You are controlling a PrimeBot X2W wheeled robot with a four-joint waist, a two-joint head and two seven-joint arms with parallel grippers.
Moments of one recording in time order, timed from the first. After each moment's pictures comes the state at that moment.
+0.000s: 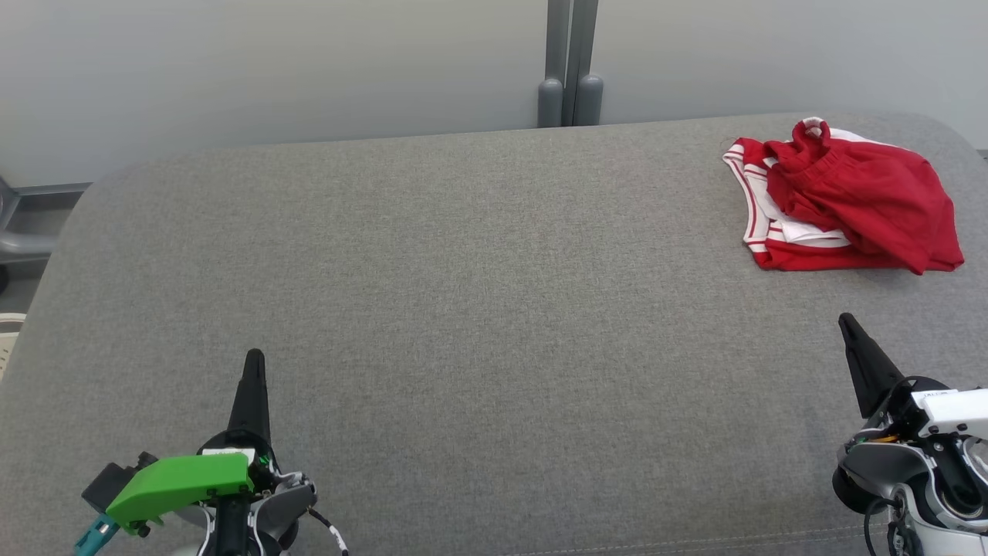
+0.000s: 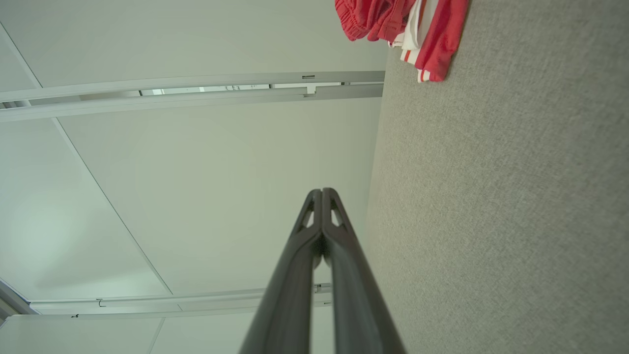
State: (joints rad) left arm -0.10 0.05 -0.08 0.24 -1.63 -0.13 -0.11; right arm -0.20 -0.05 -0.33 0.34 1.56 0.13 0.34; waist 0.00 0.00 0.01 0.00
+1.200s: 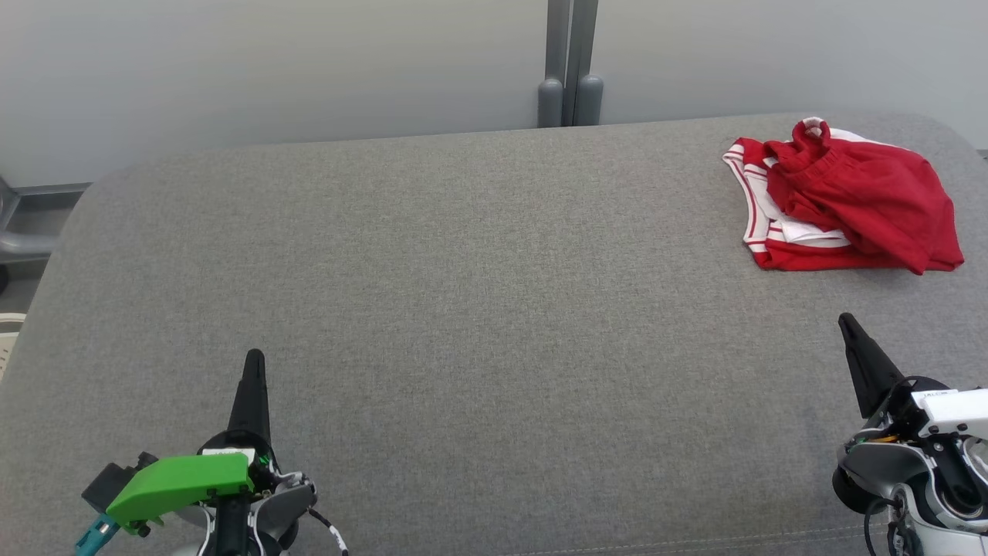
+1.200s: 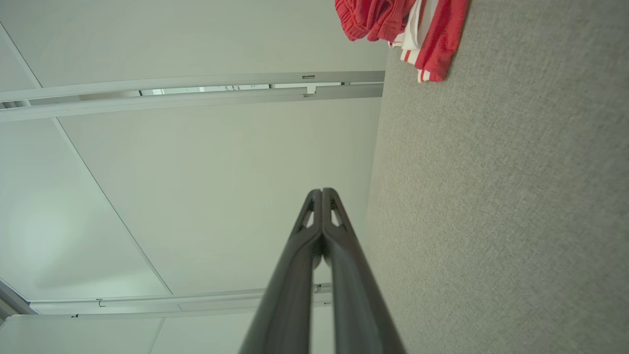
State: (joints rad) left arm -0.10 0.05 -0.08 0.23 -1.63 -0.13 -0.11; right arm -0.20 -0.05 -0.33 0.34 1.56 0.13 0.34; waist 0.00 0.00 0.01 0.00
